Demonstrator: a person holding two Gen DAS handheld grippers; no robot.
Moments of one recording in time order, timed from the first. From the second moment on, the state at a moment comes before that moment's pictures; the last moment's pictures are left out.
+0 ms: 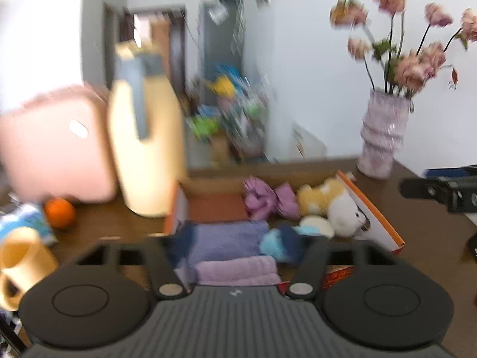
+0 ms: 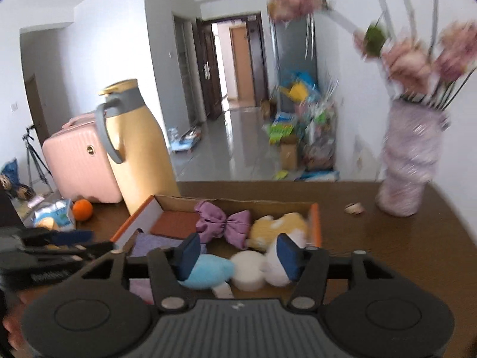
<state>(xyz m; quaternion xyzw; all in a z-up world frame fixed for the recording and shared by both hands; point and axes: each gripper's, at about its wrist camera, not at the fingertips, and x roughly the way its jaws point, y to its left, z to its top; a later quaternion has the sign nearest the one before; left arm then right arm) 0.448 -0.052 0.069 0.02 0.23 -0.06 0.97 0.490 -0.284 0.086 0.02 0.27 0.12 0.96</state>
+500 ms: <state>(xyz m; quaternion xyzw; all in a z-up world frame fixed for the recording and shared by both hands) 0.341 -0.049 0.052 0.01 0.10 -0.02 0.99 0.348 -0.285 0.055 -0.04 0.09 0.07 0.99</state>
